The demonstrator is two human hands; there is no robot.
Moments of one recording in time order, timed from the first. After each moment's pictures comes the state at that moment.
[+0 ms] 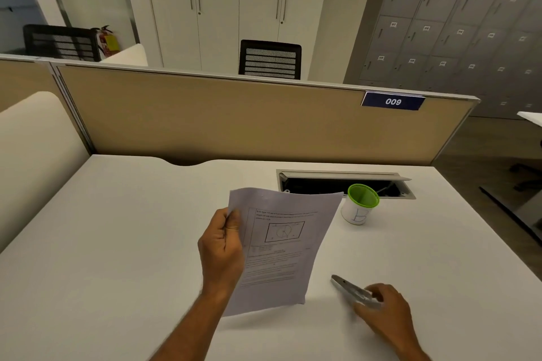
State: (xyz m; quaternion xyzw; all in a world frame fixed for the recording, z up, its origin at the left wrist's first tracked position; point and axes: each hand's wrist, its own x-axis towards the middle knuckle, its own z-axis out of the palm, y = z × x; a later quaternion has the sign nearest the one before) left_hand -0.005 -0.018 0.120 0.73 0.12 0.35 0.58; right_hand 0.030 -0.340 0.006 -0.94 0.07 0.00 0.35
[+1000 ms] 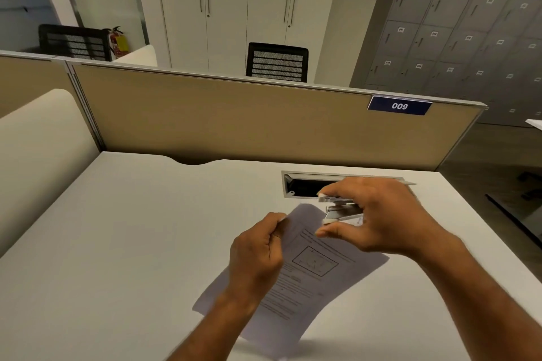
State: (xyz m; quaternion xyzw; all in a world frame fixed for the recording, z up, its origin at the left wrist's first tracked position) left_hand -0.021 -0.048 0.145 0.85 -0.01 0.30 0.44; right_hand 0.042 -0.235 0.279 -0.88 -0.43 -0.15 0.13
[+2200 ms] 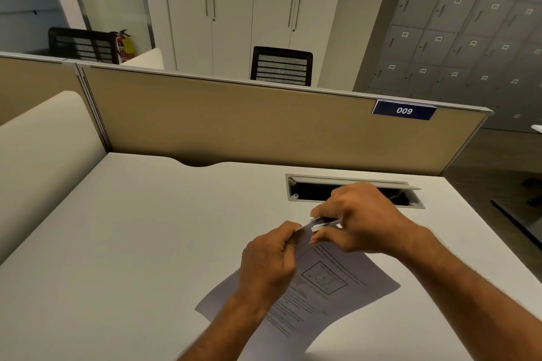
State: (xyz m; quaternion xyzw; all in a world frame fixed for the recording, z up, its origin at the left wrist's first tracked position) left_hand -0.025 -0.055 0.149 0.87 -0.02 0.24 0.43; right_hand 0.052 -0.205 0.270 -0.87 -0.48 -0.09 0.03
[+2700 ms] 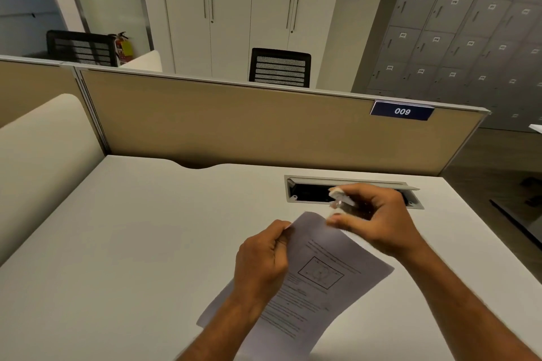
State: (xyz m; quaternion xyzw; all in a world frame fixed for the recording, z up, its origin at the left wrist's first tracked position) left_hand -0.021 -0.048 0.143 0.85 0.00 0.26 0.46; right_hand 0.059 -0.238 0.236 -0.81 -0.31 -0.08 0.49
